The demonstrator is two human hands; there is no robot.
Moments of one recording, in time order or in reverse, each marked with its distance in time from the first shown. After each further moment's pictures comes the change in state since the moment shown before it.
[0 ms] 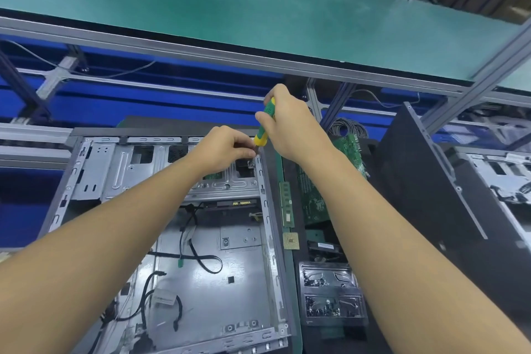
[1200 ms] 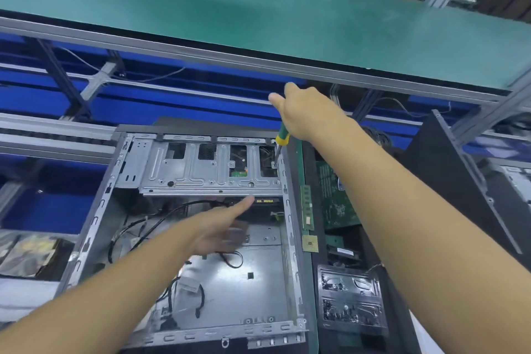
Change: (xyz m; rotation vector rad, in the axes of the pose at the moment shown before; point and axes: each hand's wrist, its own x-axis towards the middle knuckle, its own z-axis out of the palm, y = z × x) left_hand -0.119 -0.037 0.051 -0.958 -0.282 -0.892; right_hand 0.028 -0.021 -0.007 -0.564 -0.173 -0.076
